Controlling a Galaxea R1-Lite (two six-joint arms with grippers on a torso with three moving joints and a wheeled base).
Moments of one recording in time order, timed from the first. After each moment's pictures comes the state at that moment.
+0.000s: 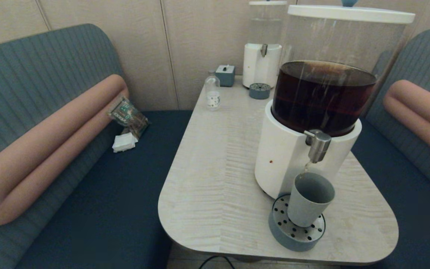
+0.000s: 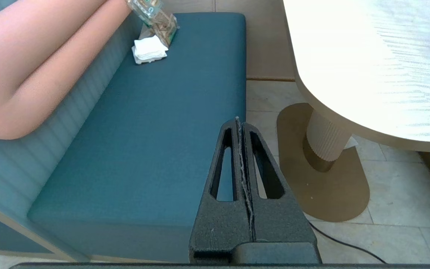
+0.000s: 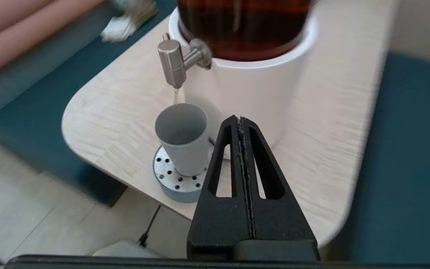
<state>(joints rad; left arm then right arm) 0.00 0.00 0.00 -0.01 0.02 -0.01 0.01 0.72 -0.85 0.22 0.34 -0.04</state>
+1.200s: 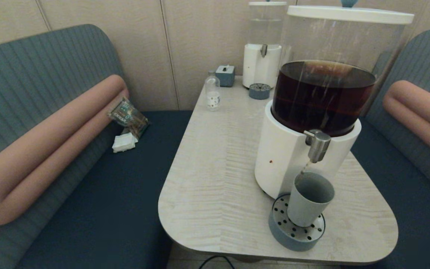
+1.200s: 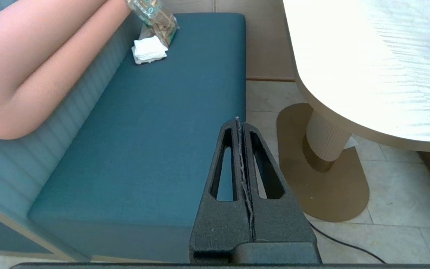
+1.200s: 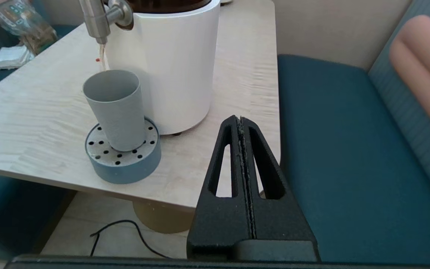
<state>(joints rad) 0.00 0.00 0.00 -0.01 0.02 -0.01 -0.22 0.27 -0.51 0.19 0.25 -0.04</state>
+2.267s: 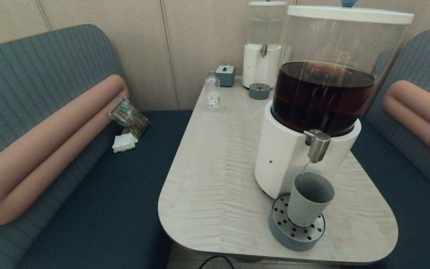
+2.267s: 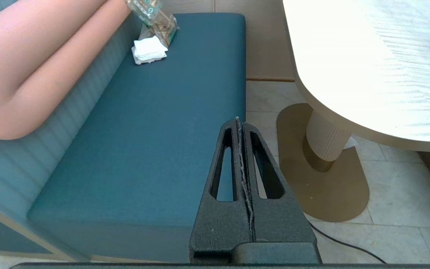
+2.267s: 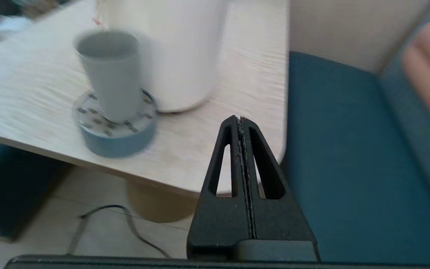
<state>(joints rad) 0.00 0.00 0.00 -0.01 0.02 -0.01 -0.01 0.19 -0.32 0.10 0.08 -0.12</state>
